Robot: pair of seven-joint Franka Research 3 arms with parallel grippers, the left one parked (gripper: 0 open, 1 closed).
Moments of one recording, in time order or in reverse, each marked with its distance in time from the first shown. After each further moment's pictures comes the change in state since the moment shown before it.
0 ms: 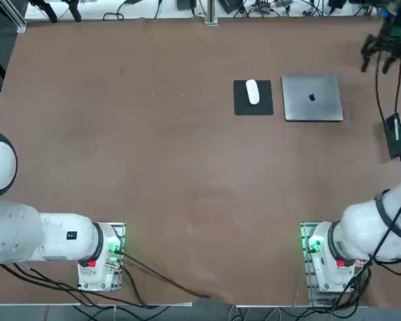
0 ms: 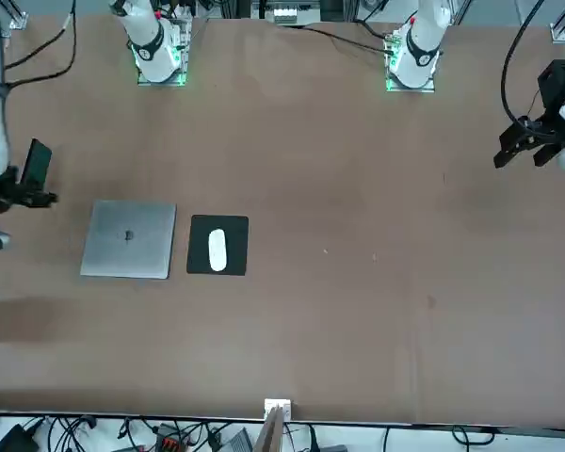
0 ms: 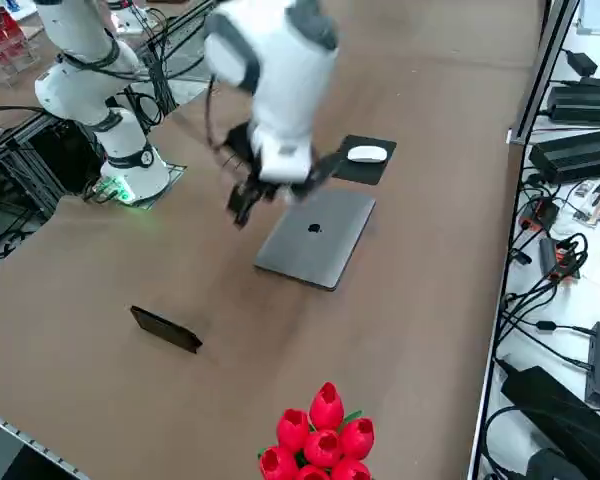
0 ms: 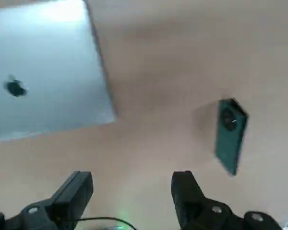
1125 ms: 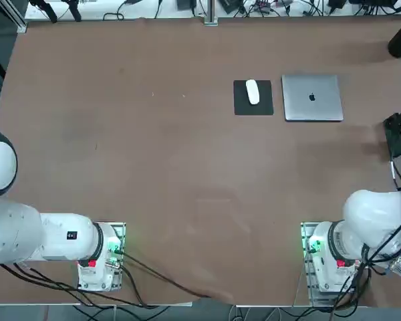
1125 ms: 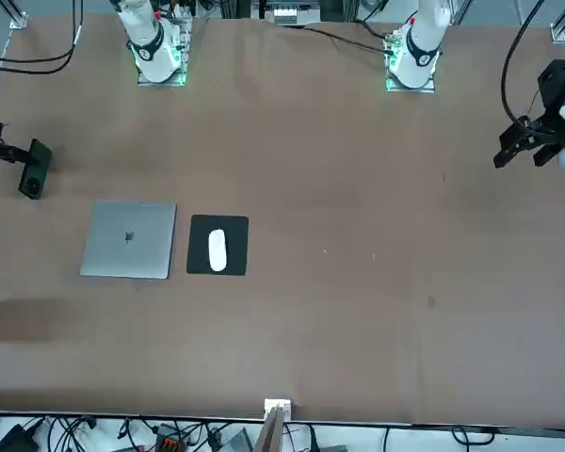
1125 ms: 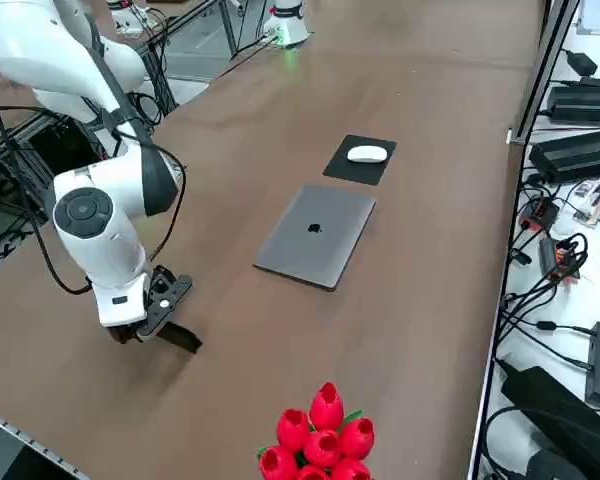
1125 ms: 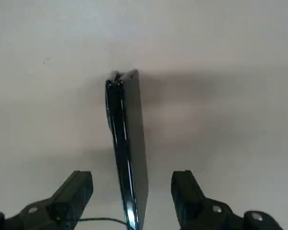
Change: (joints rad) arm -0.424 -0.036 0.004 -0.473 -0.007 0.652 -0.397
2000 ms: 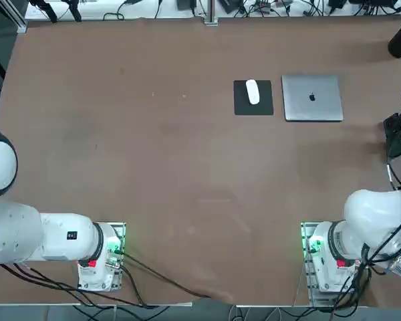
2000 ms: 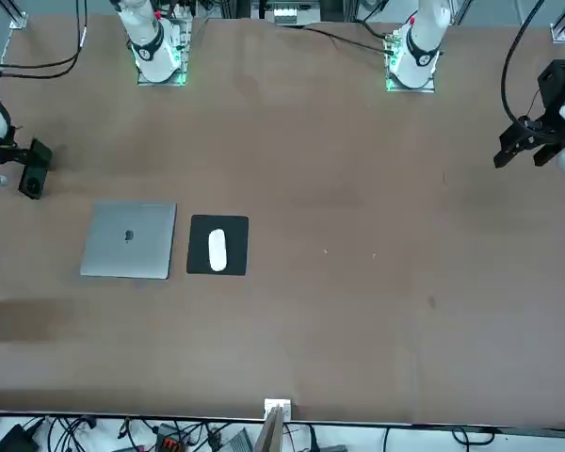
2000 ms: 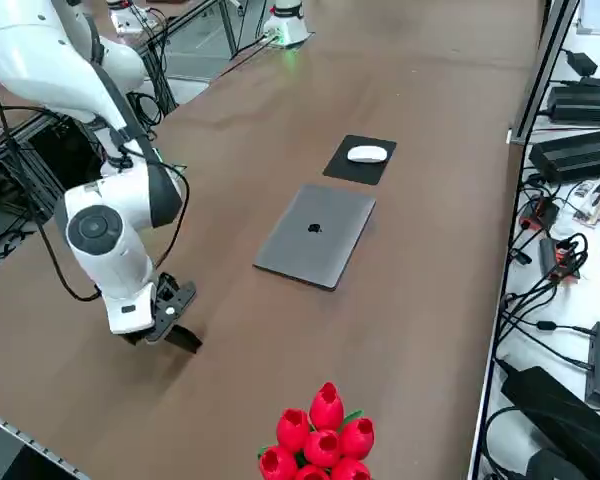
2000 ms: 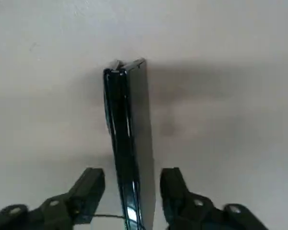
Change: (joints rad) arm -0.007 0.052 0.007 -0.011 0.000 0.029 -0.004
